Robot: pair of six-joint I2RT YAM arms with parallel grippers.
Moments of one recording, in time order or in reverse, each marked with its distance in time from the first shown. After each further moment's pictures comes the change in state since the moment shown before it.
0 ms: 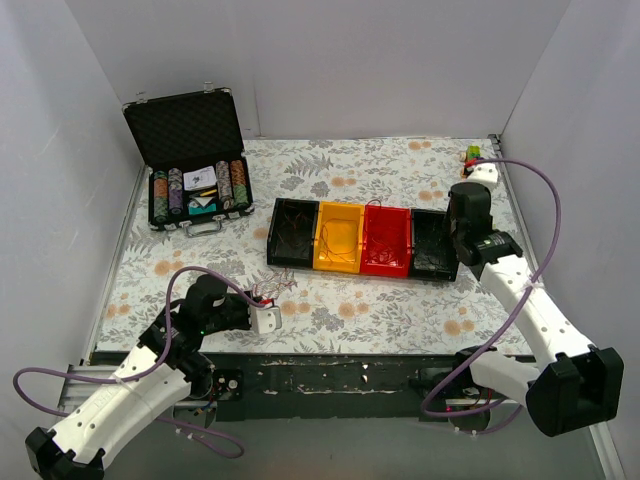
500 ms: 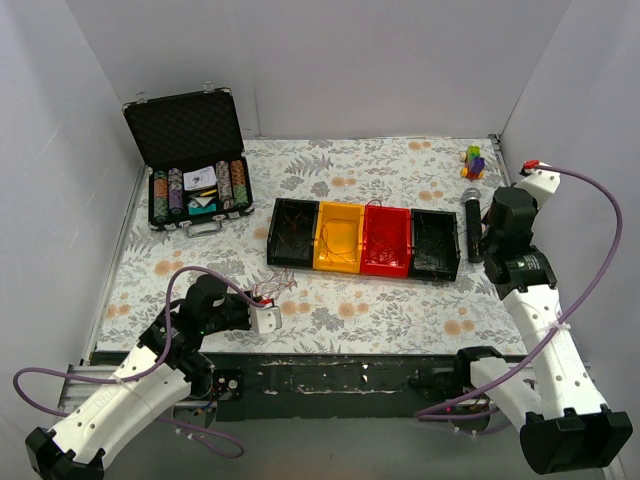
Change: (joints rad) left arm 0.000 0.000 0.000 0.000 0.004 -0.003; right arm -0.141 -0.208 -0.021 -0.034 0.174 0.016
